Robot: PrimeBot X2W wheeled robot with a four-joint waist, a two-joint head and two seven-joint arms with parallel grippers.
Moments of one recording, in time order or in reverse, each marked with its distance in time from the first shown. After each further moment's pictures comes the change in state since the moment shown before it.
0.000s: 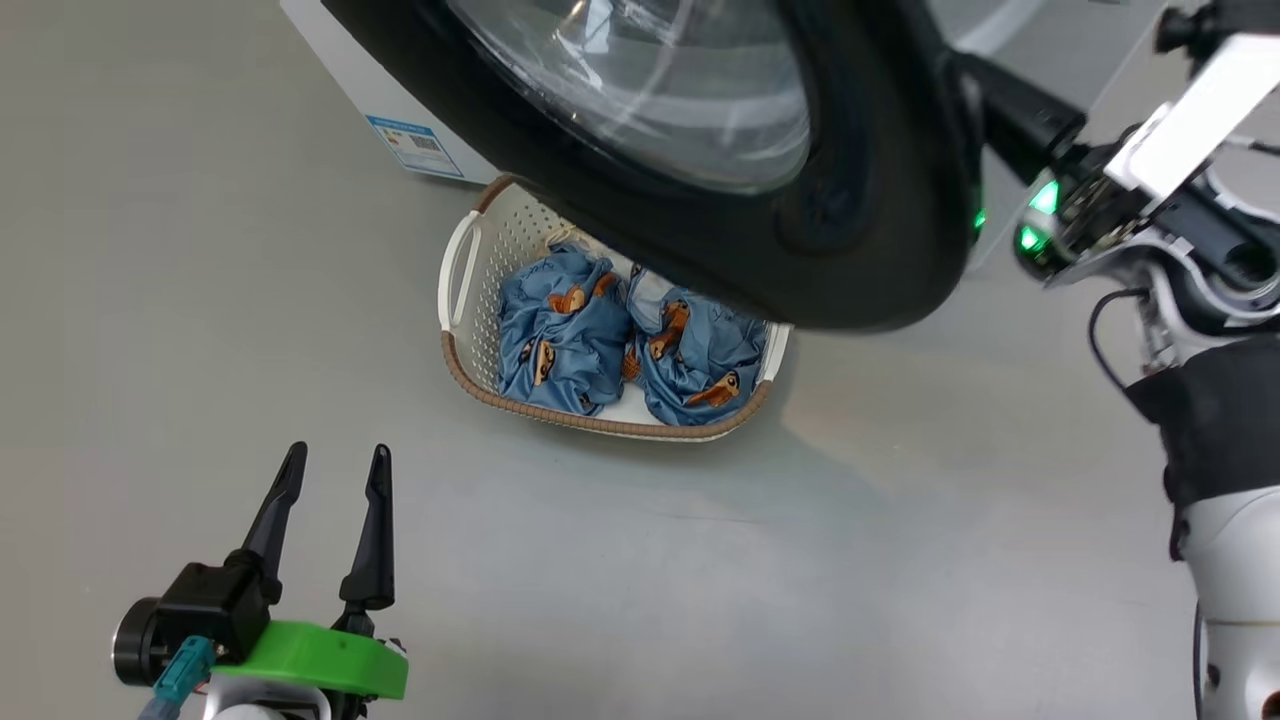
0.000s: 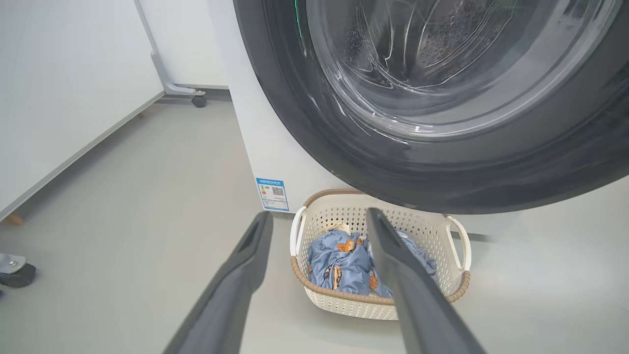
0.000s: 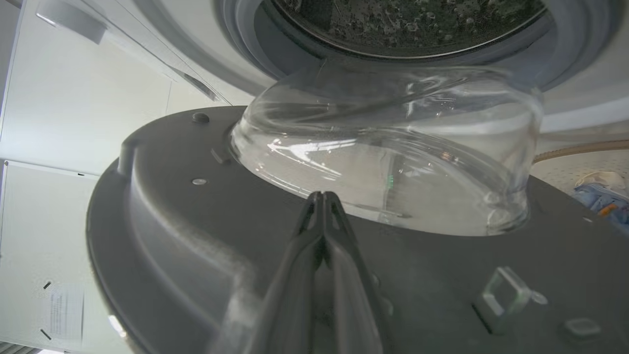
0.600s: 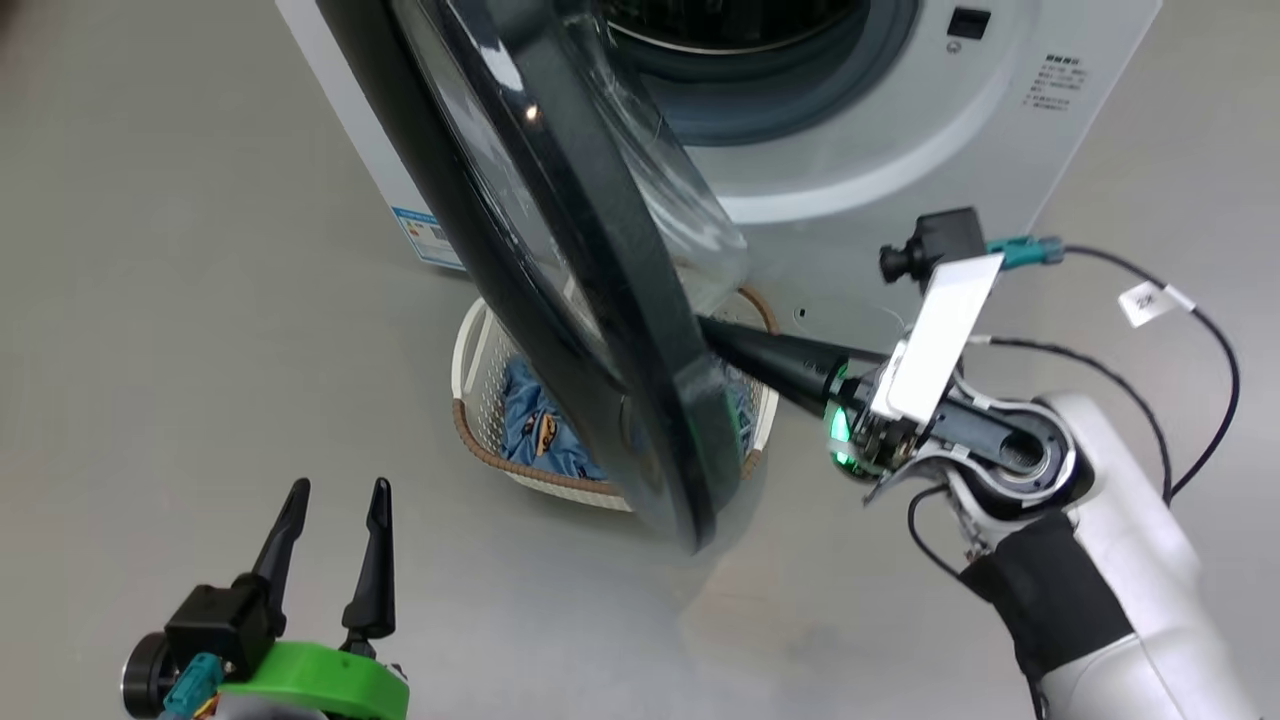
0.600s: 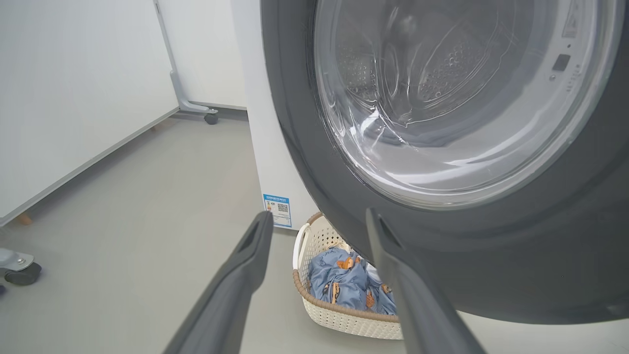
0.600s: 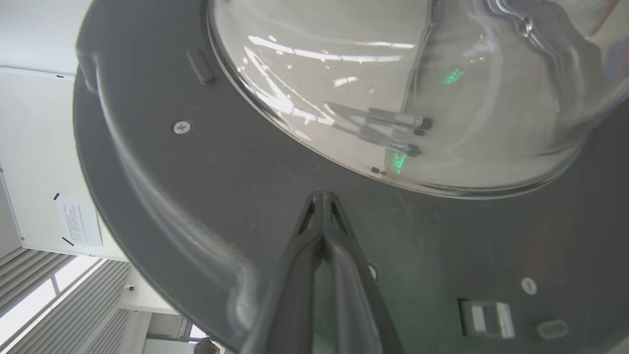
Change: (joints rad) left arm 0.009 -0.003 0.001 0.057 -0.019 0.000 0.000; right arm 0.231 0.122 0.209 -0.092 0.000 0.000 0.074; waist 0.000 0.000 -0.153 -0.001
